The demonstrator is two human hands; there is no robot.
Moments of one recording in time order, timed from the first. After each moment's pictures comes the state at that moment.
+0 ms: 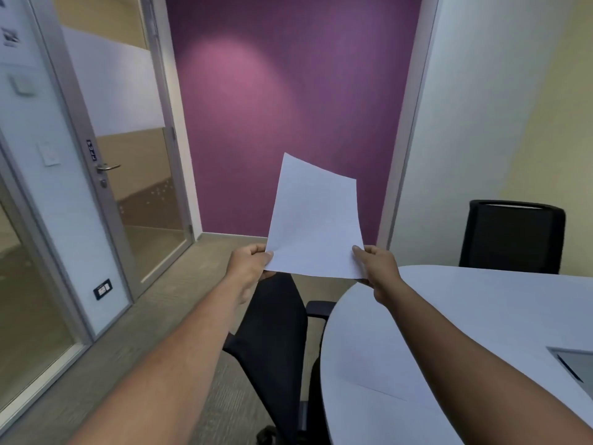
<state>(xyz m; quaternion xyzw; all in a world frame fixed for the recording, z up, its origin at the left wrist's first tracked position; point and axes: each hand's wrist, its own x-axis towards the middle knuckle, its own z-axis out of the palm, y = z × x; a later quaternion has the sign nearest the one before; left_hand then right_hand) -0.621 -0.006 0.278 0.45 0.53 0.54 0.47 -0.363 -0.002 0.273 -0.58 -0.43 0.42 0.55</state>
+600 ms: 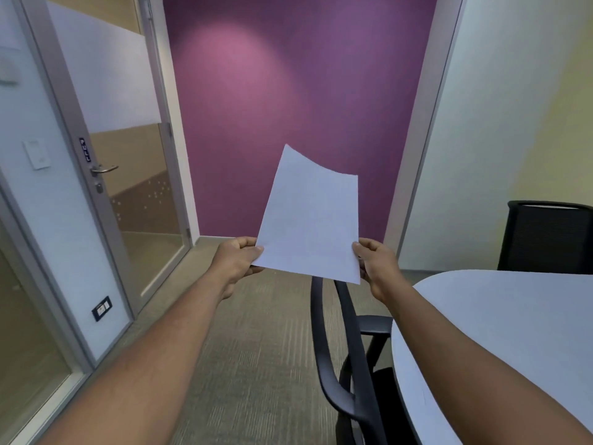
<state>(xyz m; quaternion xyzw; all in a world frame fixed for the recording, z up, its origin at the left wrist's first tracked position) -0.864 0.132 0.281 0.50 0.50 0.51 0.49 -0.582 0.120 0.266 -0.54 -0.39 0.45 0.60</state>
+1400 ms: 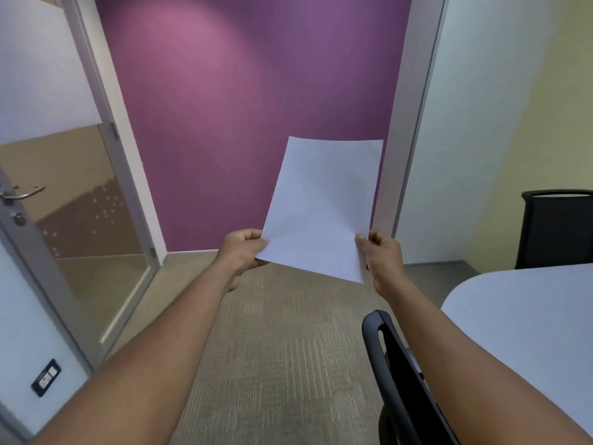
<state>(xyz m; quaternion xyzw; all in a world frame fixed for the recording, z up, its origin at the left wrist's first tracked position) -0.901 0.415 0.282 0.56 0.46 0.45 0.53 -0.640 0.347 0.258 -0.59 -0.39 0.30 0.64</state>
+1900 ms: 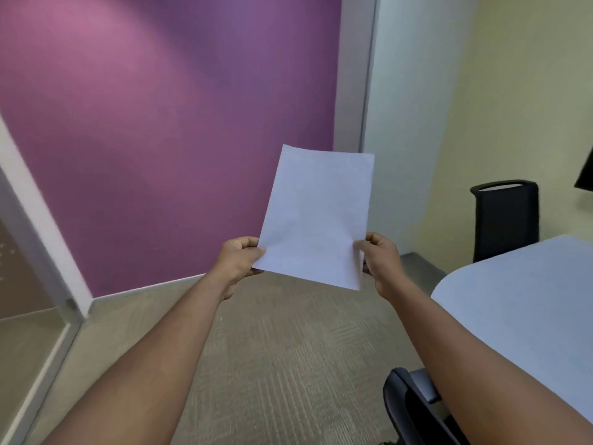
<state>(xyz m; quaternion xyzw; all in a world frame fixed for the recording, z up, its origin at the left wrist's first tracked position) -0.829 0.596 0.269 0.62 0.38 0.37 0.57 -0.576 0.465 0.255 -0.63 -0.31 0.28 0.66</state>
